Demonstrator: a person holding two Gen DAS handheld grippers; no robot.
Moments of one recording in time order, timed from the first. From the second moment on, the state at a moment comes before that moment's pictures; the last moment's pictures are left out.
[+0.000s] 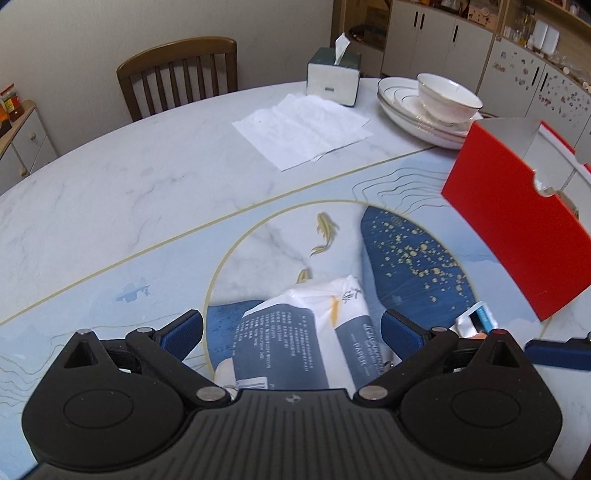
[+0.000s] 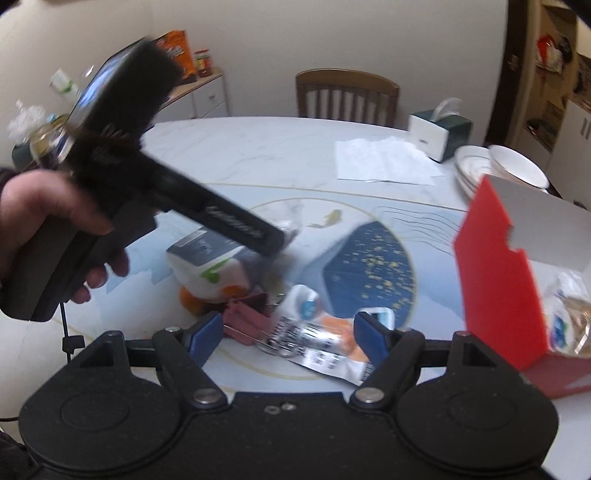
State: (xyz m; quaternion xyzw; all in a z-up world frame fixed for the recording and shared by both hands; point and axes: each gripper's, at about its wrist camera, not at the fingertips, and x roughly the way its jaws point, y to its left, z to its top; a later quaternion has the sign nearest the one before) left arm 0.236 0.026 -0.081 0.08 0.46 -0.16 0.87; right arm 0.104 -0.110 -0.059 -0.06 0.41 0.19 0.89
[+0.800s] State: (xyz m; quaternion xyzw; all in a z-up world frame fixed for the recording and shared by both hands) left arm 0.244 0.030 -0.097 0.08 0.48 -0.18 0.85; right arm 0.135 -0.078 -0.095 -0.08 0.44 0.21 0.87
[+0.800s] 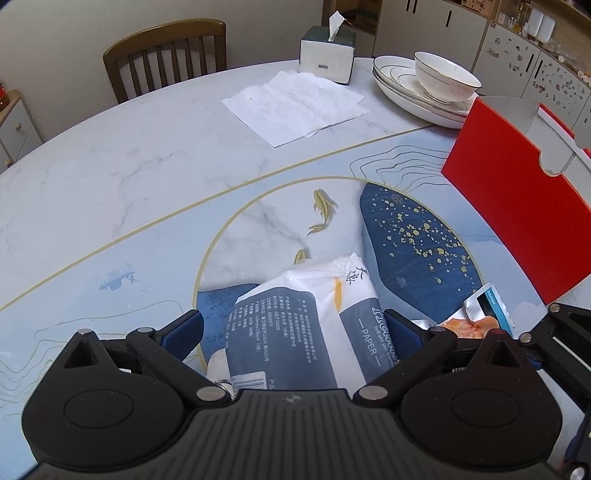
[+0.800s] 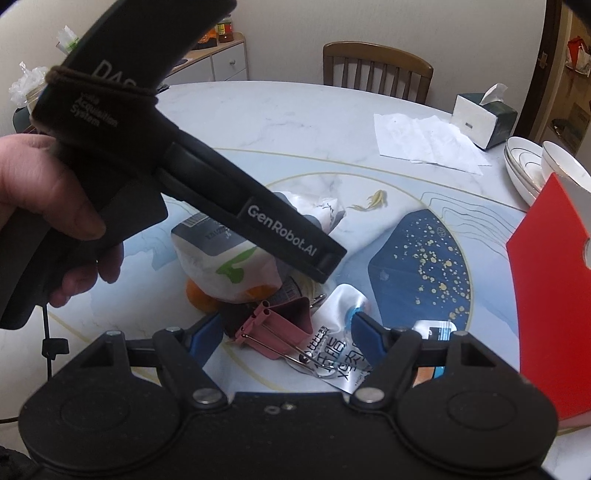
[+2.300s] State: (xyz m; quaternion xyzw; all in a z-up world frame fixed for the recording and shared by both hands) left arm 0.212 0.031 -0.058 0.02 0.46 -0.20 0.86; right arm 0.116 -0.099 -0.075 -0.07 0.43 0.22 0.87
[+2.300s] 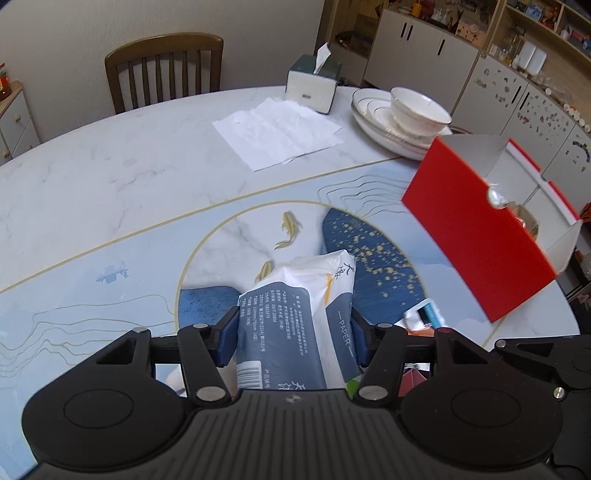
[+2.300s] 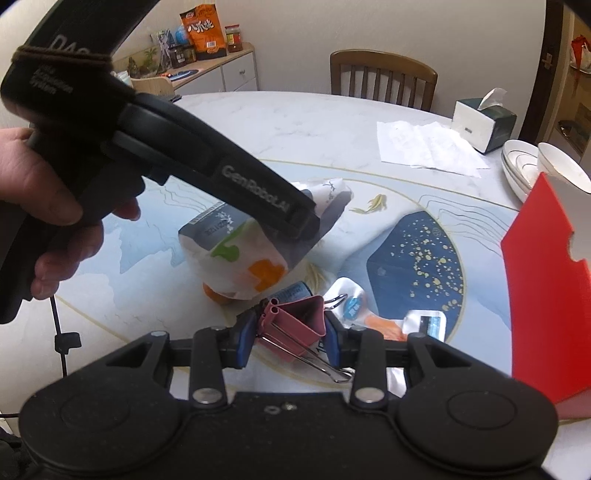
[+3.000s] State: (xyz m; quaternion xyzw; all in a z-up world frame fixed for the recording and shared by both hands) left arm 0.172 -0.015 -0.019 0.03 0.44 -0.23 0.87; right arm 0.093 -0.159 -0.039 -0.03 0.41 0.19 0.89
